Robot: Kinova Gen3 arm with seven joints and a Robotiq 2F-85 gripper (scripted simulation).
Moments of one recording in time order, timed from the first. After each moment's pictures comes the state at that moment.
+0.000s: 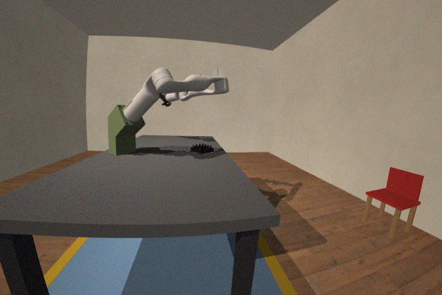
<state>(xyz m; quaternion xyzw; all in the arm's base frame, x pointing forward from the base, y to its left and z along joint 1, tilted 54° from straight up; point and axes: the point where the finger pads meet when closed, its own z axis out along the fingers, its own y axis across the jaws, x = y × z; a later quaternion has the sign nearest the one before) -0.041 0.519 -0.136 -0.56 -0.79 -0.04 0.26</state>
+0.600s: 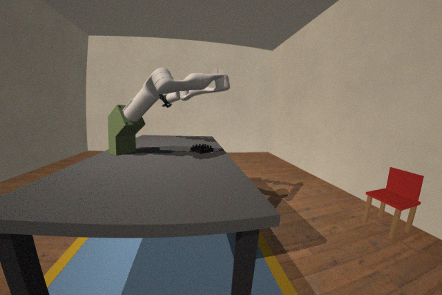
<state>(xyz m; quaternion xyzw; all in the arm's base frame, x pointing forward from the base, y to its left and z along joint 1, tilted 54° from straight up) -0.029 0.508 -0.134 -0.57 -0.79 -0.03 0.23</state>
